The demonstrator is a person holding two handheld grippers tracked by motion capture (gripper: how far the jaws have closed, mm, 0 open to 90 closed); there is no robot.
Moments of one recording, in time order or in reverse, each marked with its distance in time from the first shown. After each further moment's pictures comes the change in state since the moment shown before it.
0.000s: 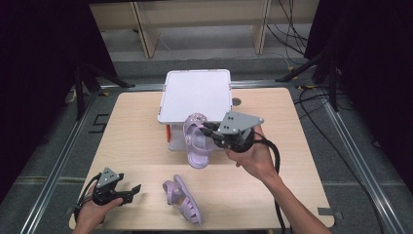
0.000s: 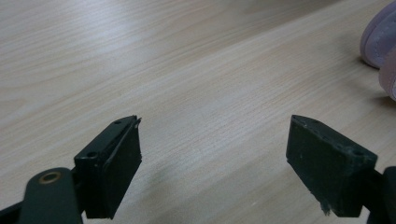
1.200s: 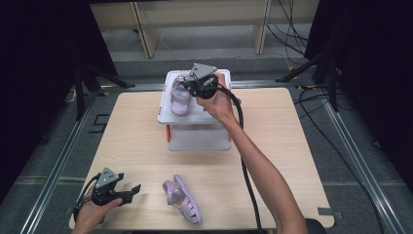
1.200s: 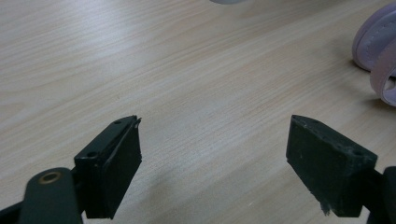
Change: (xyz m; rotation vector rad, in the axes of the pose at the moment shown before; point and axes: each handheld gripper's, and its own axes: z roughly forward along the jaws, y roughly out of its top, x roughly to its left) left arm -0.001 0.001 -0.003 -0.015 -0.009 -0.012; right arm -0.099 0.026 0.139 0.070 -0.145 -0.056
